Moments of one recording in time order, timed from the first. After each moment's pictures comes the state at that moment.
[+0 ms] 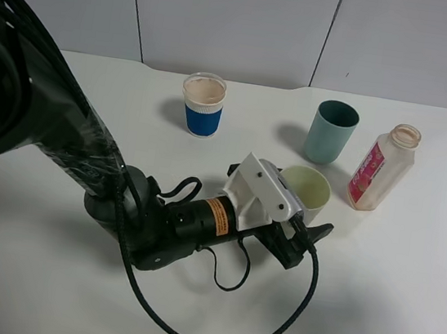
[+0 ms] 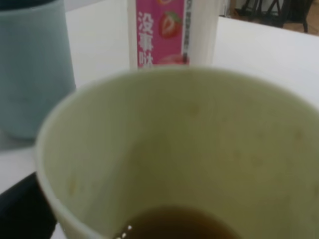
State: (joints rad) left arm -0.96 2.32 -0.89 0.07 -1.21 -0.06; right arm 0.14 0.00 -0.50 0.00 1.06 -0.01
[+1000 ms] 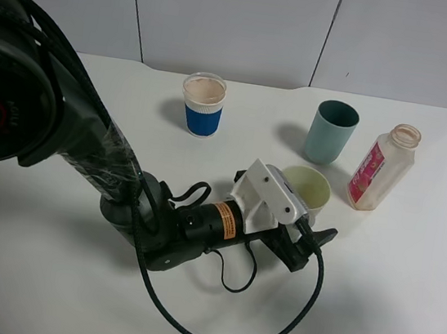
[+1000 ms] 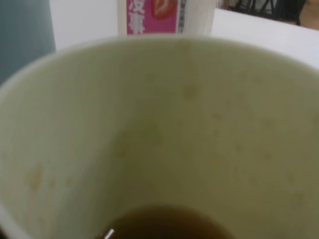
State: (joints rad) left arm -0.96 2.37 -0.95 0.09 -1.20 -0.10; right arm 0.14 0.00 -0.50 0.00 1.06 -0.01
